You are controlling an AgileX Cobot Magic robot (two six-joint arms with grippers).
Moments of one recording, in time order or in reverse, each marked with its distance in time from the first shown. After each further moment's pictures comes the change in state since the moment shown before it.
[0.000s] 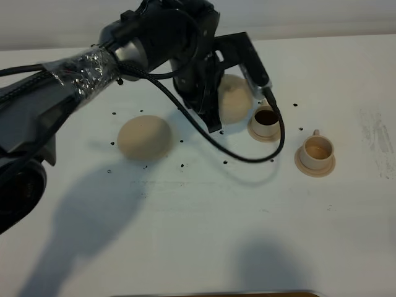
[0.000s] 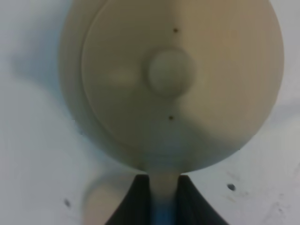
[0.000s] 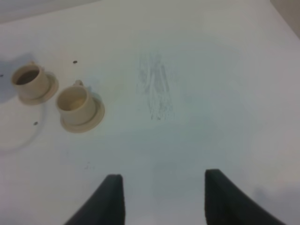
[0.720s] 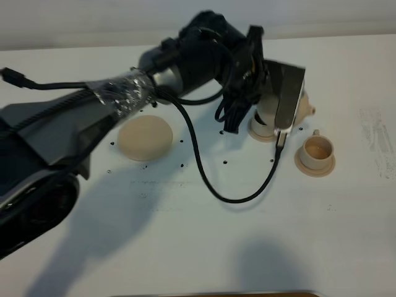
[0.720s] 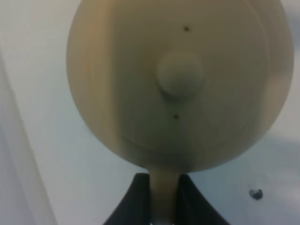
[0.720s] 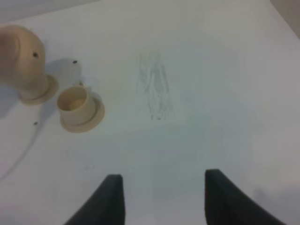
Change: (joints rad) left arm -0.076 0.086 -0.008 0.000 -0.368 0.589; right arm 0.000 0.000 0.000 0.000 0.000 0.000
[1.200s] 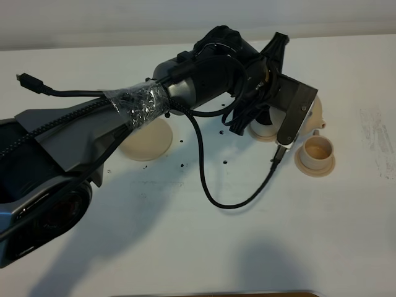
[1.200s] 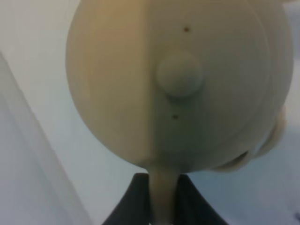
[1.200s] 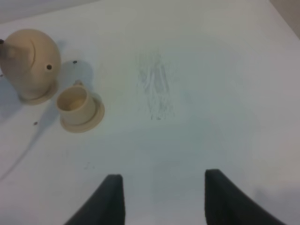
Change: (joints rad) left arm -0.034 0.019 0.000 0.033 -0.088 0.163; right arm 0.000 0.000 0.000 0.000 0.000 0.000
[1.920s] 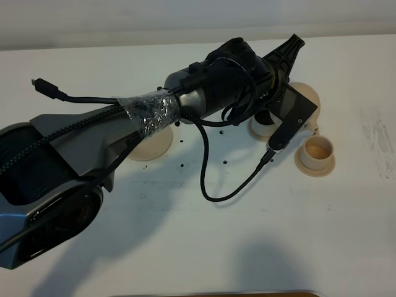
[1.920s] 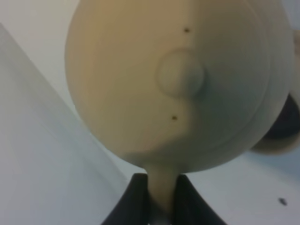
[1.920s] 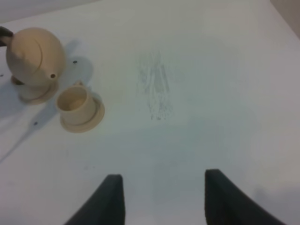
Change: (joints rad) left arm -0.023 0.031 0.000 0.200 -0.104 0.061; right arm 0.000 0.000 0.000 0.000 0.000 0.000
